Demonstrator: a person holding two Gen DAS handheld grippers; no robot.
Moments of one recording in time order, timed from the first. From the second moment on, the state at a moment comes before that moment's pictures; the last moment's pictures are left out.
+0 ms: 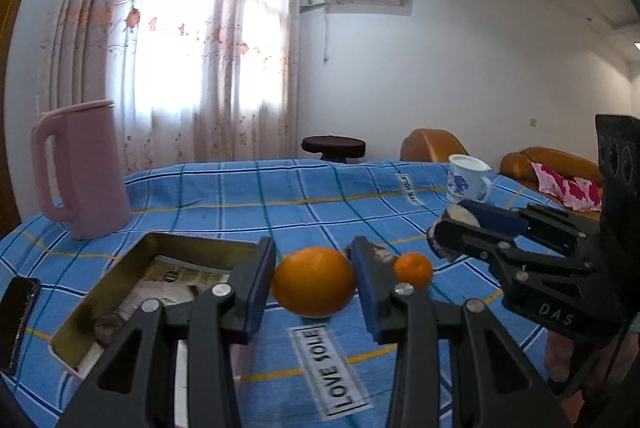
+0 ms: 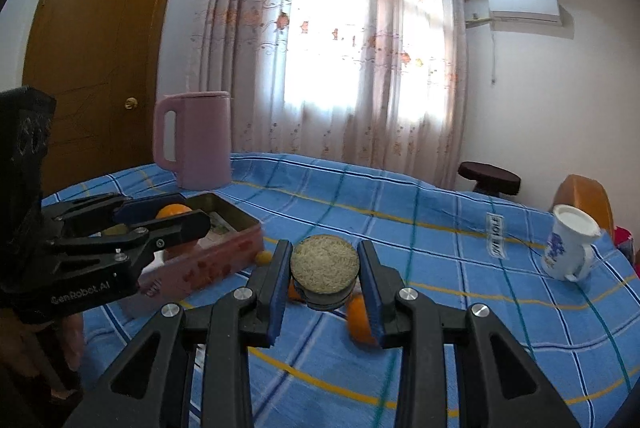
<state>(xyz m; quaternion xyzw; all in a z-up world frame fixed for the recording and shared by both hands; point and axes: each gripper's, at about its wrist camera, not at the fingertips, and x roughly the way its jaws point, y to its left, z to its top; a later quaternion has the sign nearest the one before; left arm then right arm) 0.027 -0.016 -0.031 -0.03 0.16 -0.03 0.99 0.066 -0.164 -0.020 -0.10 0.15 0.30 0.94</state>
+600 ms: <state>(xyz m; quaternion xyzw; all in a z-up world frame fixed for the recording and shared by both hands) 0.029 0.095 -0.043 -0.09 0.21 0.07 0.97 0.076 -0.031 -0.032 -0.12 0.21 0.42 0.88</state>
